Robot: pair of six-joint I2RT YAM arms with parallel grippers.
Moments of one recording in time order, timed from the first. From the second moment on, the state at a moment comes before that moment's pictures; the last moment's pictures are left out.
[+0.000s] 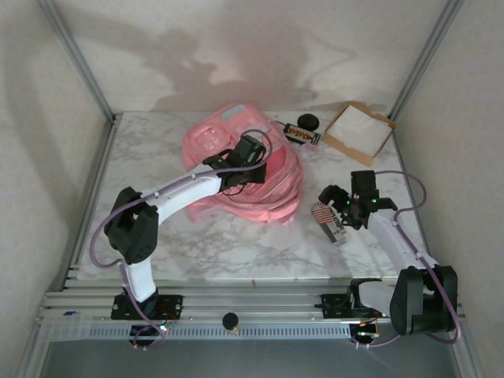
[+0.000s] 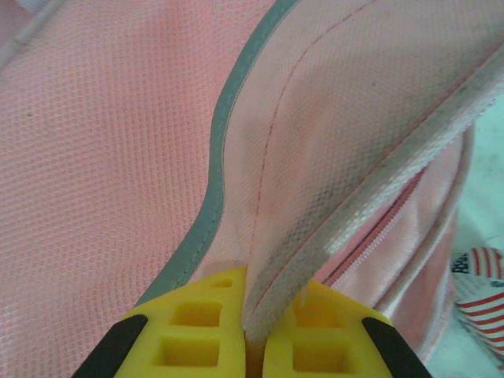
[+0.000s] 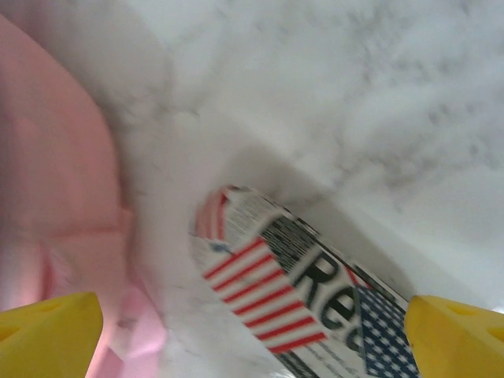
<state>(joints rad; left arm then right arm) -0.70 1.85 1.49 -0.47 -0.11 -0.53 0.10 1.18 0.71 -0.57 -0.12 0.69</state>
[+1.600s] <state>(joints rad) -0.67 1.82 1.53 -0.54 -0.01 -0.53 0.48 1.41 0.74 -0.63 0.13 0.85</state>
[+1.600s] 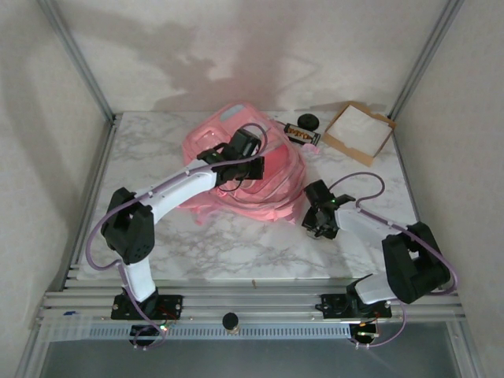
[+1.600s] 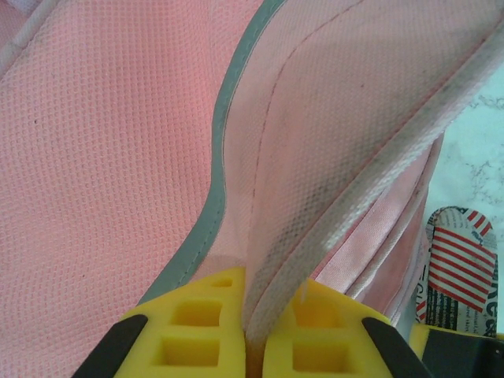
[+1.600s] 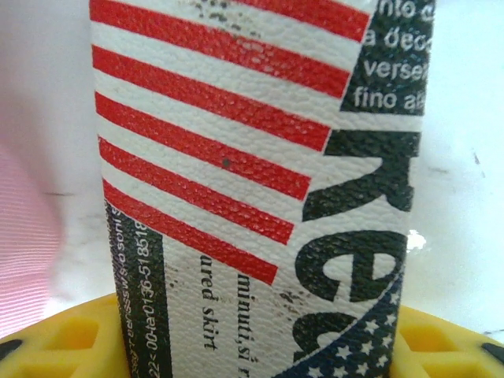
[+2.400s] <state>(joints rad) -0.65 1.81 1.61 -0.63 -0.04 -0.55 0.63 1.74 1.41 -0.64 -0.01 0.75</state>
